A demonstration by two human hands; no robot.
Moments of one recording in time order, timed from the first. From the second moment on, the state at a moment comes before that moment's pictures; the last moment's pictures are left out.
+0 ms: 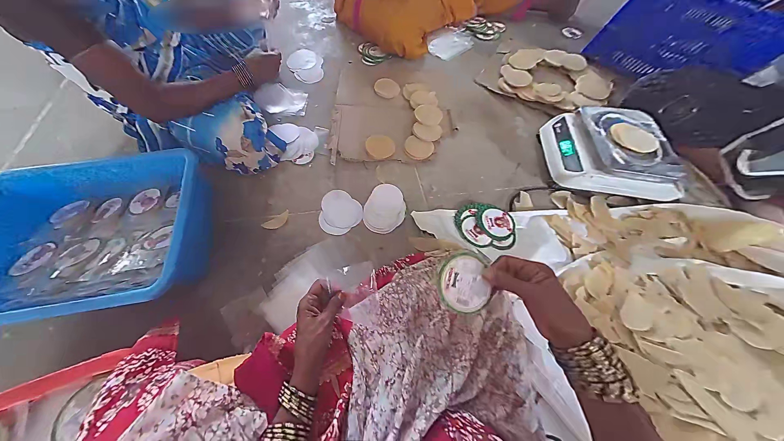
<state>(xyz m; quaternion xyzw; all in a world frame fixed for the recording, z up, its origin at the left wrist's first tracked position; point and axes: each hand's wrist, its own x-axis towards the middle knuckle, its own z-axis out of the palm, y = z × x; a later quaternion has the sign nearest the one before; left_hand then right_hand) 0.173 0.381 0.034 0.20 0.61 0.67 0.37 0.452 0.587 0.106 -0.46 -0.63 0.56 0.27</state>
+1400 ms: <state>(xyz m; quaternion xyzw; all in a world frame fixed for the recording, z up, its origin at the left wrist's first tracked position) 0.175 0.384 0.015 0.11 0.63 0.63 0.45 0.129 0.848 -0.023 -0.39 -0.90 0.18 -0.02</state>
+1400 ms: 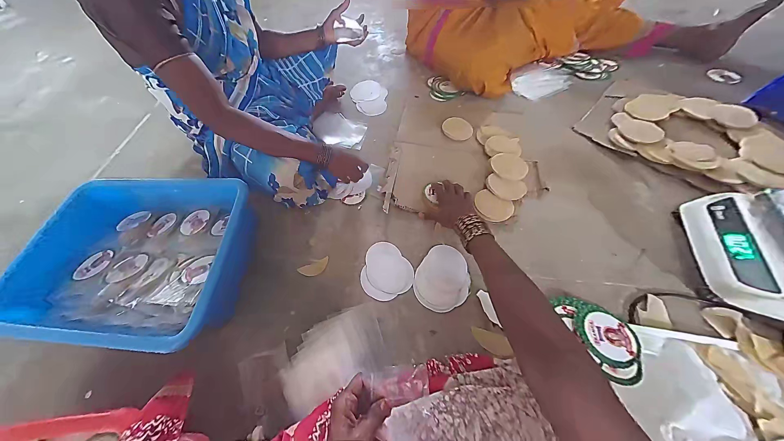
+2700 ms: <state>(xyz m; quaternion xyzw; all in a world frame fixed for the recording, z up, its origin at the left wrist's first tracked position) 0.183 0.379 0.036 0.22 0.62 0.62 0.43 0.445 0.594 0.156 -0.37 -0.64 0.67 0.09</state>
